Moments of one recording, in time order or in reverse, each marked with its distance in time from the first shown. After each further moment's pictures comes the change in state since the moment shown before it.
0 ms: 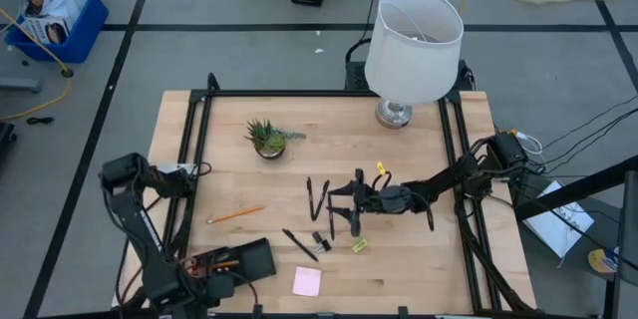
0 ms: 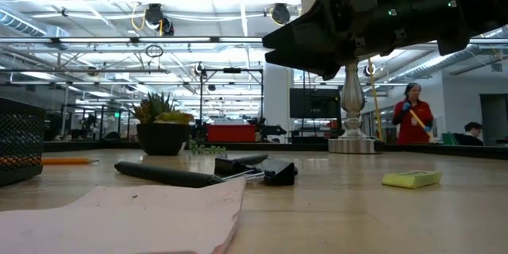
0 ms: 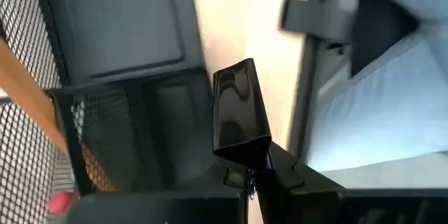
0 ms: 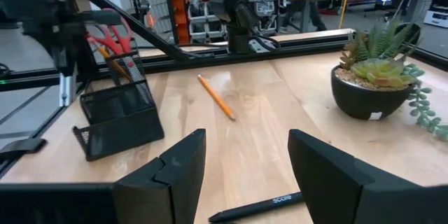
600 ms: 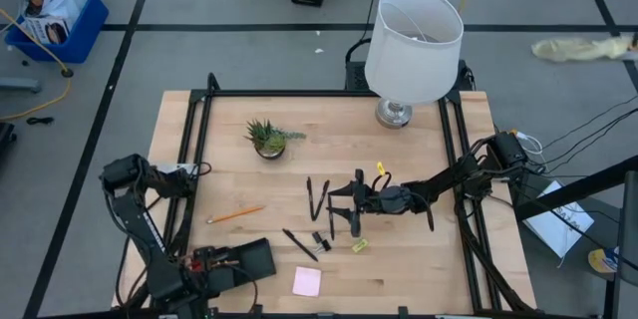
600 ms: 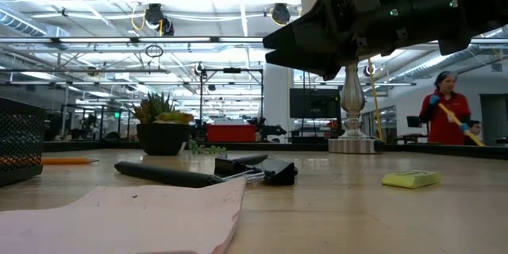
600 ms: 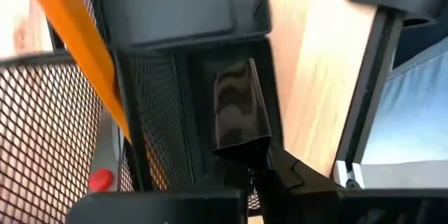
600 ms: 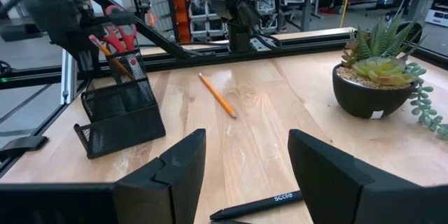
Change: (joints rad) left arm 0.012 0.009 -0.039 -0.074 0.039 -0.051; right arm 0.001 0.000 0.000 -0.007 0.000 0.000
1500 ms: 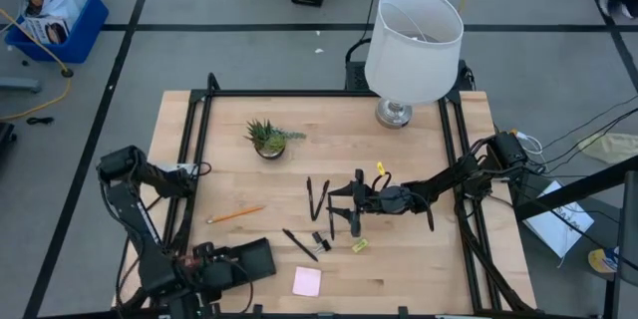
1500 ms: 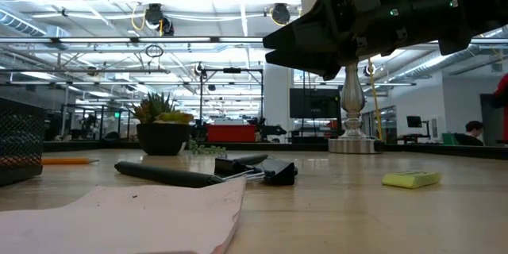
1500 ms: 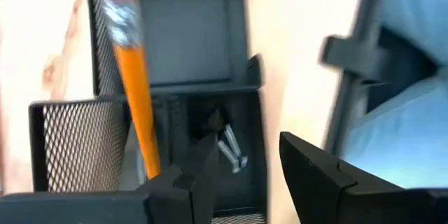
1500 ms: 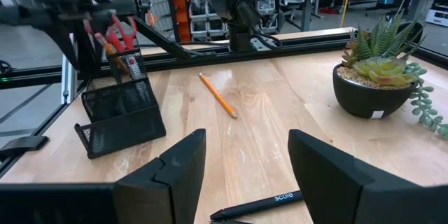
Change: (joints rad) left arm -0.012 -0.088 -0.016 0.026 -0.150 -0.057; right arm 0.000 0.000 0.000 0.001 -0.001 0.000
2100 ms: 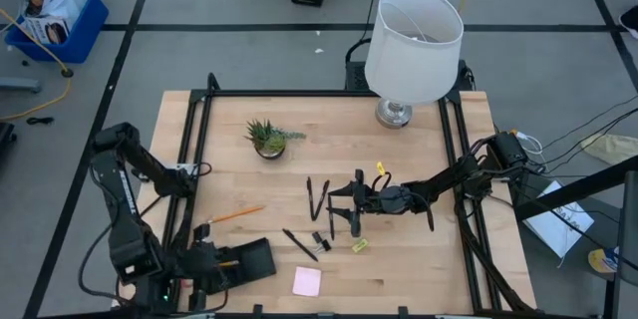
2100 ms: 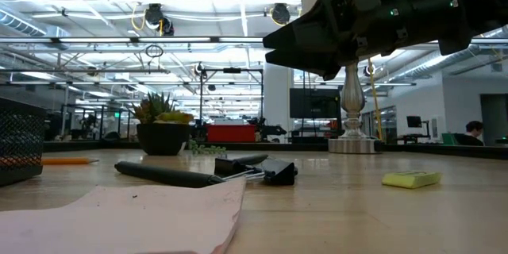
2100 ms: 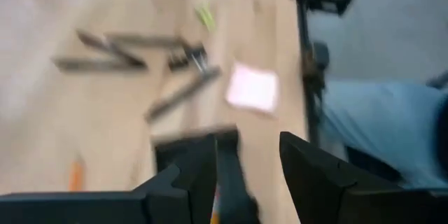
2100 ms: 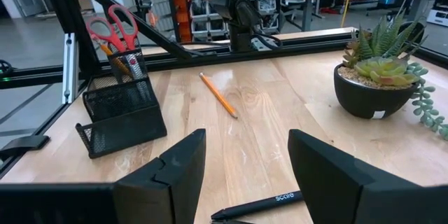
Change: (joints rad) left arm -0.055 -0.228 0.000 0.029 -0.519 0.213; right arm 0.001 0.000 0.000 0.000 -0.003 0.000
